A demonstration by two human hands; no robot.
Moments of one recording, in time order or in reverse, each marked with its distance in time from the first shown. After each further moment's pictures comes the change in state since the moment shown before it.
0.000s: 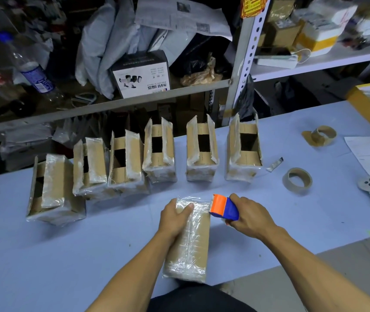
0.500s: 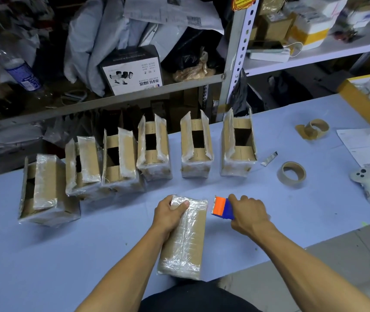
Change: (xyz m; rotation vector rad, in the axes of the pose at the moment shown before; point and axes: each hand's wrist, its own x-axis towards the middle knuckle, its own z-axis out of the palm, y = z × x) left_hand 0.001 0.003 -0.003 -0.078 -0.036 -0.055; right_hand -0.008 -0.018 -0.001 -0.377 -0.119 0.165
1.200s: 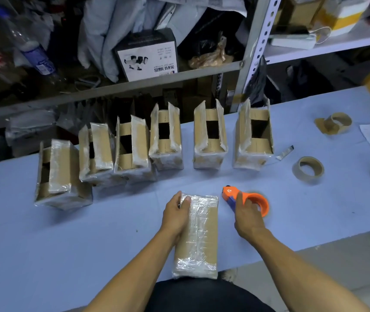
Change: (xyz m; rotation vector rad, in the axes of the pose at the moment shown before) left_hand -0.013 -0.025 -0.003 -0.125 0.039 -0.069; right_hand 0.008 -0.035 0.051 0.165 -0.113 0.128
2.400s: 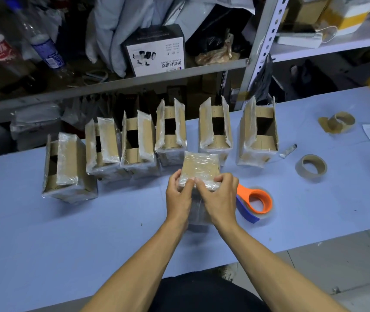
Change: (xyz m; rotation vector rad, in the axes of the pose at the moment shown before) left_hand -0.024 0.042 0.001 -0.385 0.149 0.210; right_hand -0.043 -0.102 -0.059 1.150 0.458 0.072
